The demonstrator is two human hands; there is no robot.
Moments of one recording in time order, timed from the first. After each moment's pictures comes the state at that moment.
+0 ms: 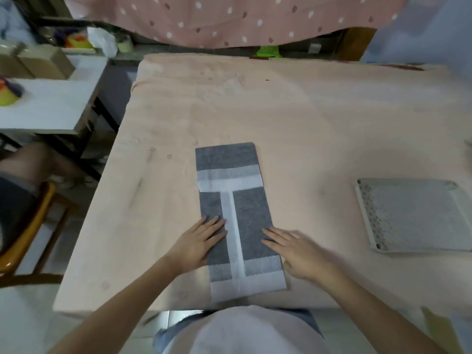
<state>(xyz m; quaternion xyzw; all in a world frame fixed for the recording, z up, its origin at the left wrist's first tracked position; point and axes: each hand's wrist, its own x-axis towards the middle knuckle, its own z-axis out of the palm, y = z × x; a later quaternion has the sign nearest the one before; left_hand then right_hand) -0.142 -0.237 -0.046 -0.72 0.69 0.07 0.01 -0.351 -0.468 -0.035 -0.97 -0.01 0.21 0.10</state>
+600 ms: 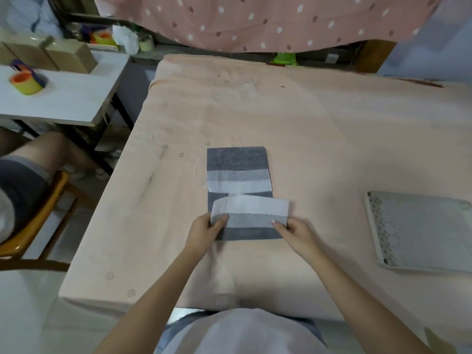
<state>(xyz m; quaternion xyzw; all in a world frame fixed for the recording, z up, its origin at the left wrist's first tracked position) -0.158 -0.268 -0.038 -0.81 0.13 0.30 -0.49 -0.306 -0.468 -0.033 -0.74 0.34 -0.02 0.57</state>
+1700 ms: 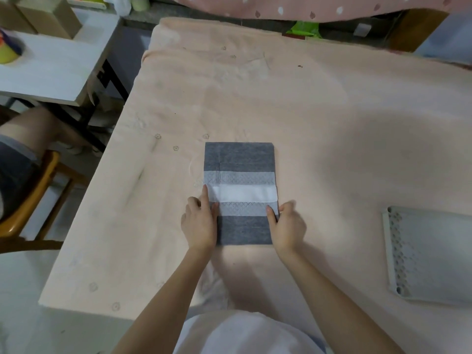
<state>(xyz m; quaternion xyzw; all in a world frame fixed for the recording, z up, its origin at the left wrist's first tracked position) -0.125 -0.319 -0.073 -0.97 0.14 0.04 -0.17 -0.230 -0.479 -0.076 -0.88 0.43 -0.06 0.17</state>
